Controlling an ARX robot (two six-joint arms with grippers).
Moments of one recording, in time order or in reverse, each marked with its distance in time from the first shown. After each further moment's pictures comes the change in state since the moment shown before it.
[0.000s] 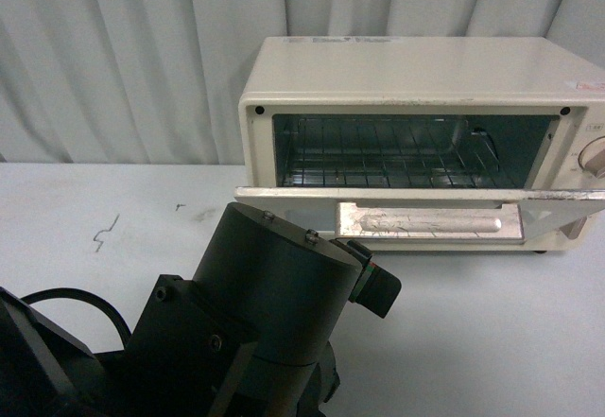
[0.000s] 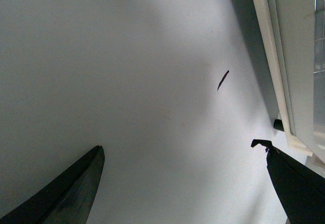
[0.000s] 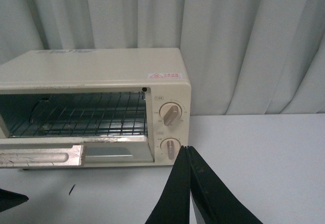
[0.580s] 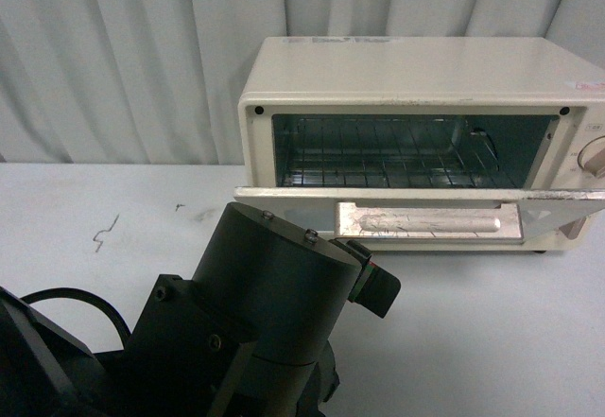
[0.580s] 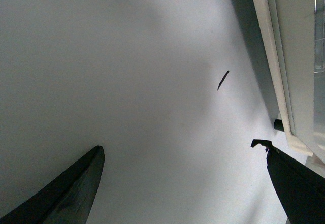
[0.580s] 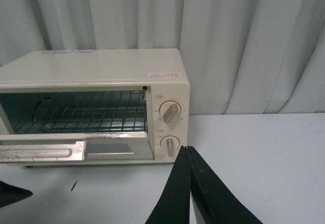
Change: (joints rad) left arm 0.000 0.000 0.000 0.000 0.000 0.000; right arm 0.000 -0.185 0.000 -0.178 0.000 0.000
